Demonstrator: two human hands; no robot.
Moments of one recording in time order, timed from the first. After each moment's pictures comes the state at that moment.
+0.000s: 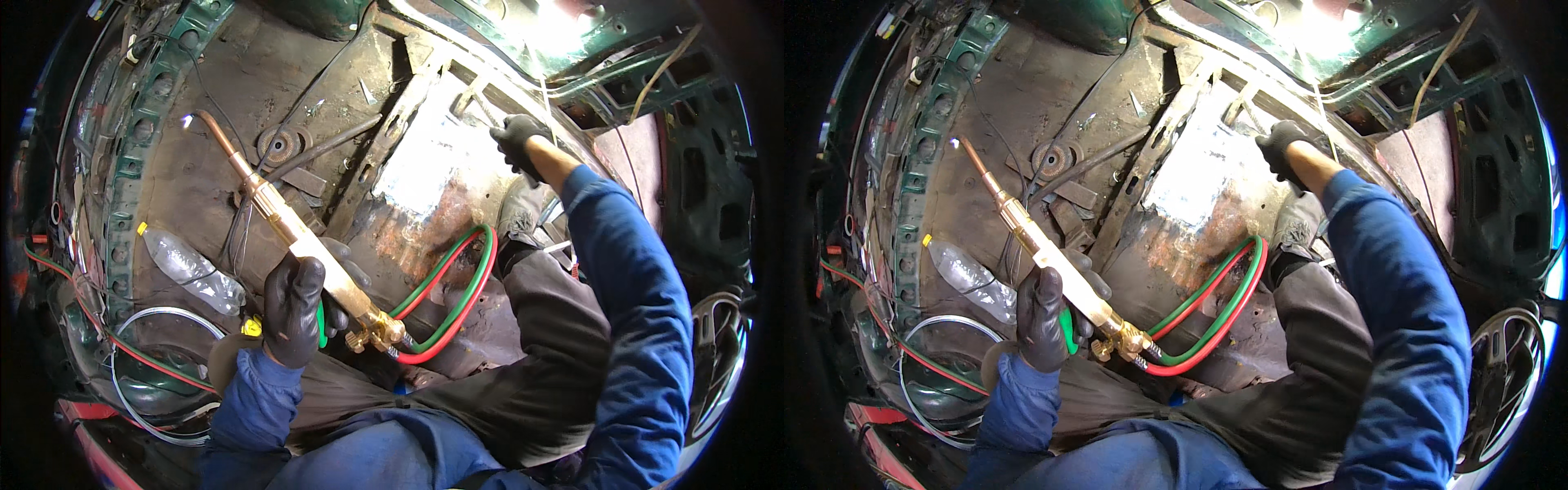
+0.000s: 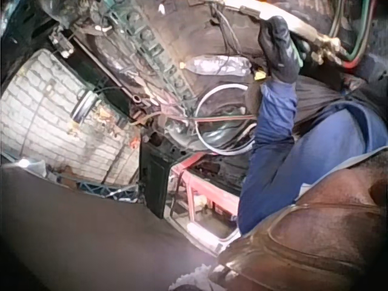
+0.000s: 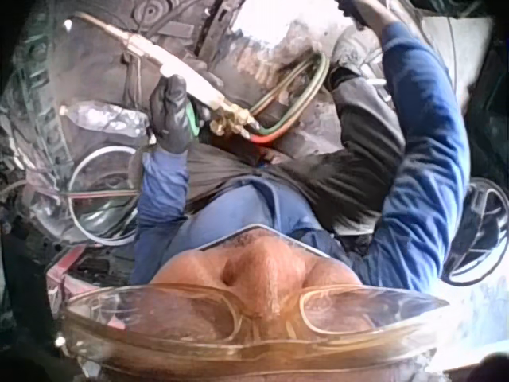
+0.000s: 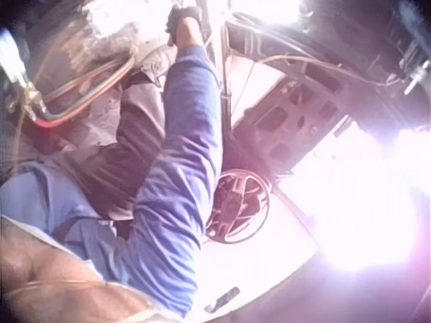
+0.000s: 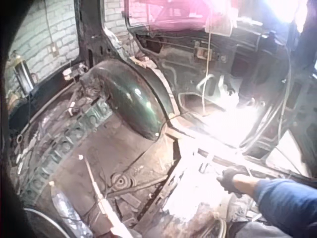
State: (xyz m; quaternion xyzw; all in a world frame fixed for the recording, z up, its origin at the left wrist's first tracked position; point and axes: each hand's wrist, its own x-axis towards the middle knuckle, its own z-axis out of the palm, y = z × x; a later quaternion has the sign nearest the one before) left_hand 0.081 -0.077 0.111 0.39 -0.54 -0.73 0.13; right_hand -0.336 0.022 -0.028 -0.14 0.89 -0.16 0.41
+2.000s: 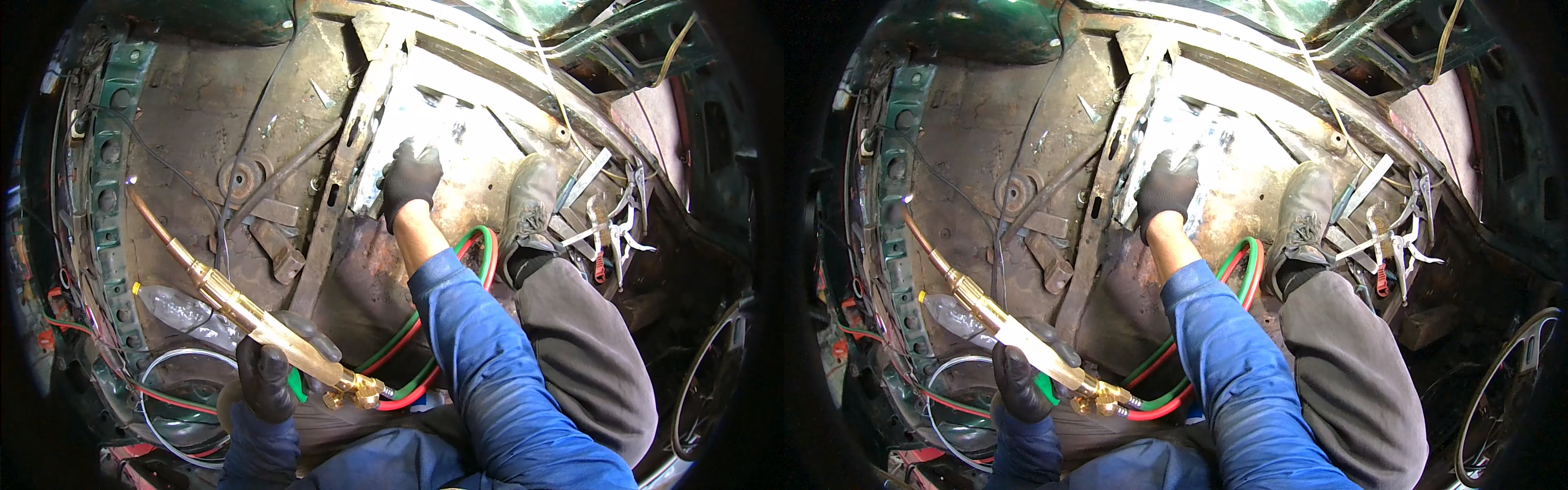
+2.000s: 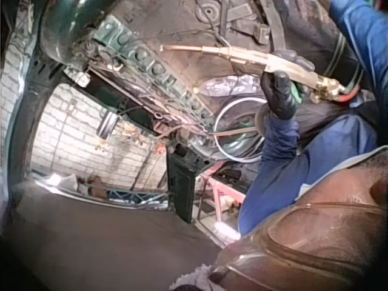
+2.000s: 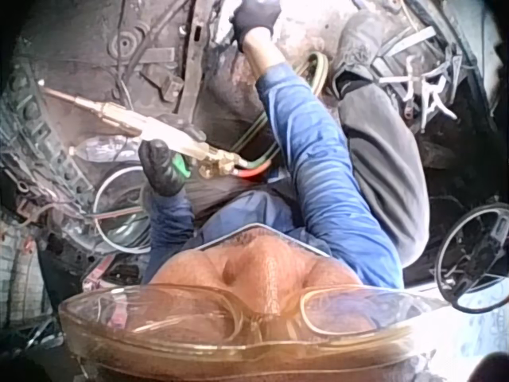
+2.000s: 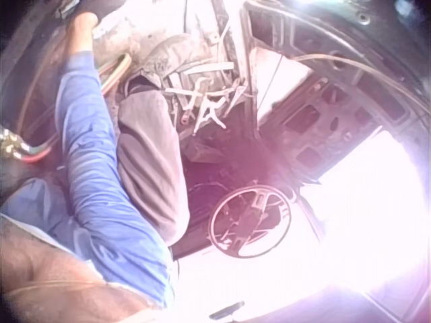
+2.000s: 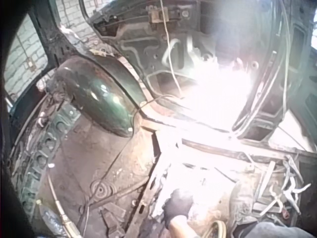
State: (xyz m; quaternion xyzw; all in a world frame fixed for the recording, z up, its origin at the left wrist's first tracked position) left_hand 0.068 -0.077 0.095 0.41 -0.56 -0.71 0.08; right_hand -0.173 -0.066 -0.129 0.26 0.58 -0.74 0.21
